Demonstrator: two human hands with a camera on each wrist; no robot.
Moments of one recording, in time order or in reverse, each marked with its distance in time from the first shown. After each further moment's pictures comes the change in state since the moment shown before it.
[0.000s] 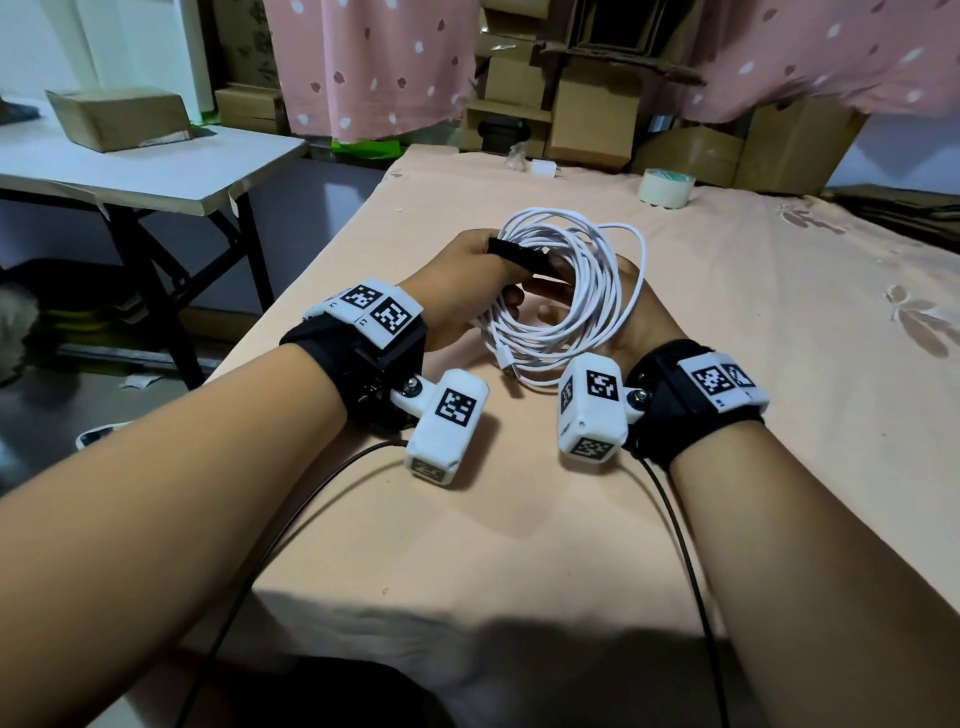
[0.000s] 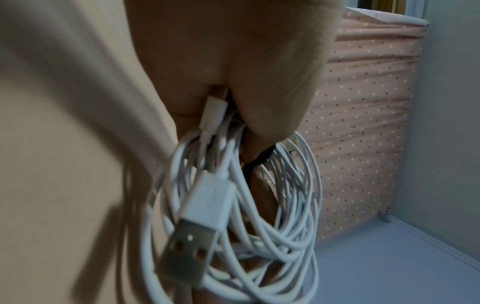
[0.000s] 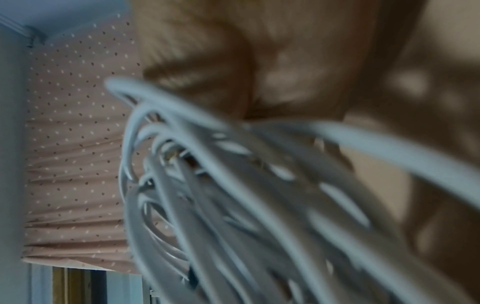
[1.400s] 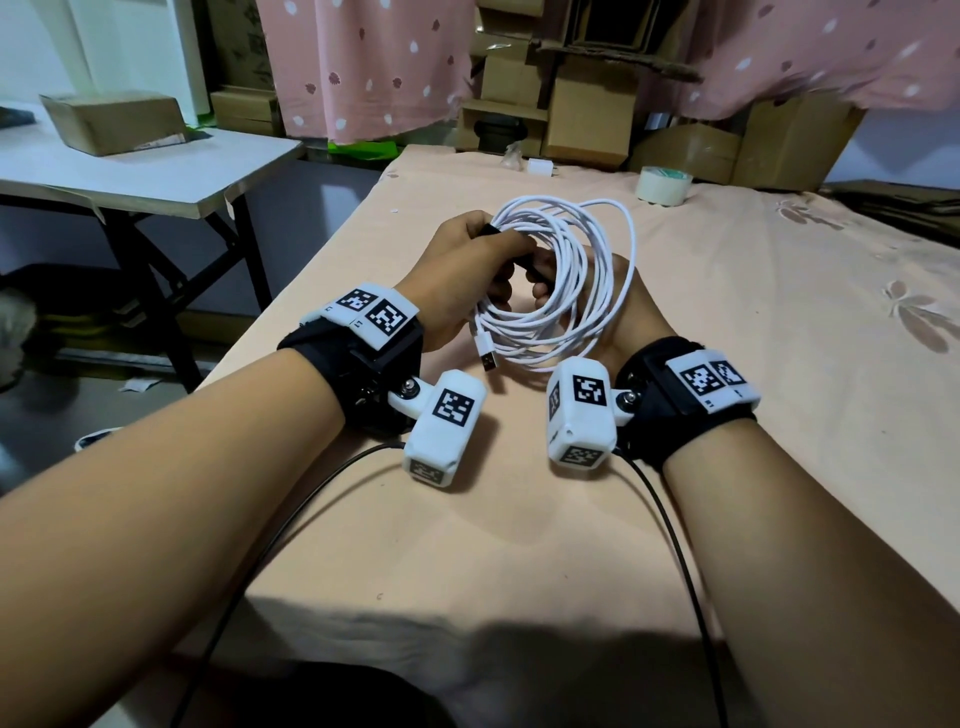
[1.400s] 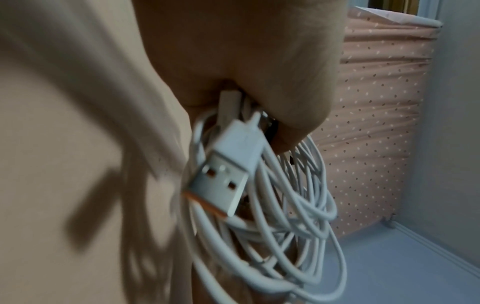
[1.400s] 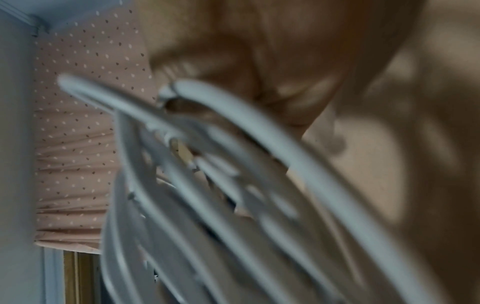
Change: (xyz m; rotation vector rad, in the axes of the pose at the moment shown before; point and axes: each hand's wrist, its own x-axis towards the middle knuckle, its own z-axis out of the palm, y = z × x) left_hand 0.006 0.001 -0.003 -0.150 0.055 0.041; right_hand 0.003 0.002 0.002 0.035 0.040 -0.062
